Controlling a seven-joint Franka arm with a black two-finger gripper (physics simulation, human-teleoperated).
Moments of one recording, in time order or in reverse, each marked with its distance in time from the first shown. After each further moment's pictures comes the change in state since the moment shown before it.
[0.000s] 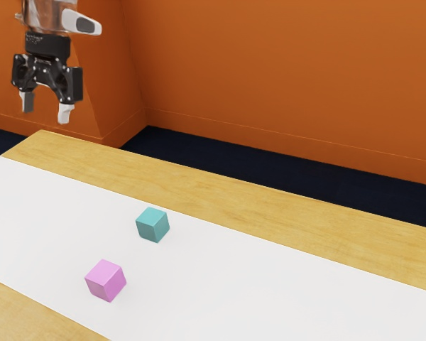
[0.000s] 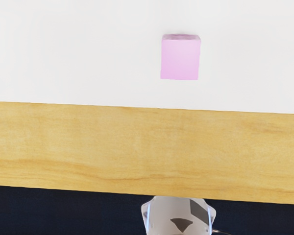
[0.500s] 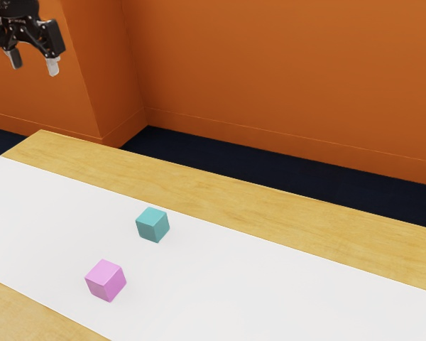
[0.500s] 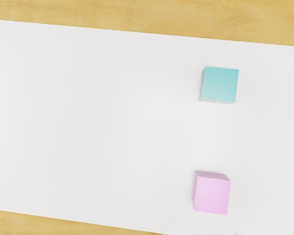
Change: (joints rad) arm 0.162 -0.020 -0.040 0.064 -0.011 0.292 0.044
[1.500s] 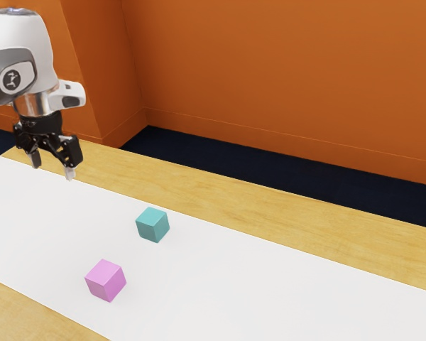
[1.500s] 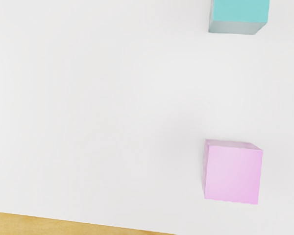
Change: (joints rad) arm 0.115 -0.330 -0.133 -0.892 0.057 0.535 -0.081
